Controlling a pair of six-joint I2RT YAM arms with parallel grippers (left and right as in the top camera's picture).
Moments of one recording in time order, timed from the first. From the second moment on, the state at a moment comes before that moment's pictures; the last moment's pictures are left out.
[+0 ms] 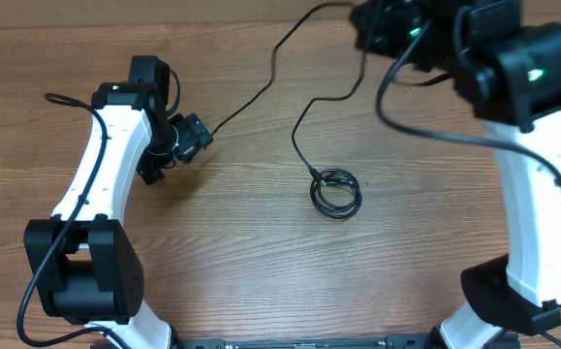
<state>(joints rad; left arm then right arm) -0.03 1.82 1.49 -1.12 0.07 -0.67 0.32 1.82 2.49 -1.28 -0.18 0.54</state>
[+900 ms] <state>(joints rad) -0.03 1.82 1.49 -1.12 0.08 -0.67 -0.28 1.82 2.46 -1.35 -0.54 0.51</state>
